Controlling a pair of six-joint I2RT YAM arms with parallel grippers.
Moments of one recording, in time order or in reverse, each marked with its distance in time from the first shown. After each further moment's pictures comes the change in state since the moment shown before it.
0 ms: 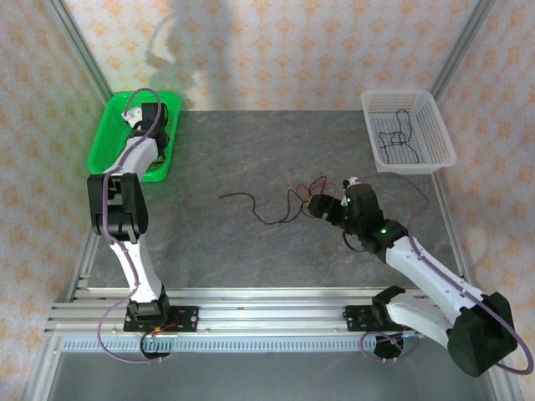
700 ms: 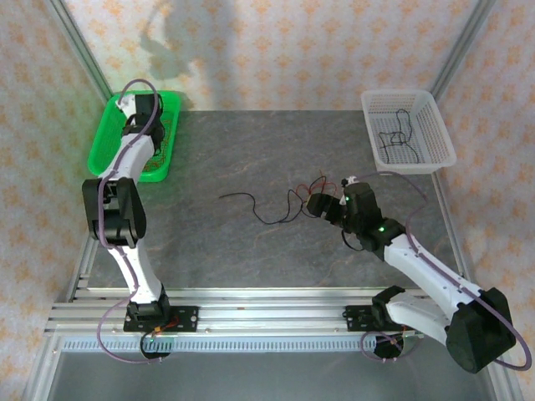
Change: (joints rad) left arm 0.000 -0.040 0.026 0.054 -0.027 0.067; right arm 0.000 0.028 0.005 0.016 -0.003 -0.001
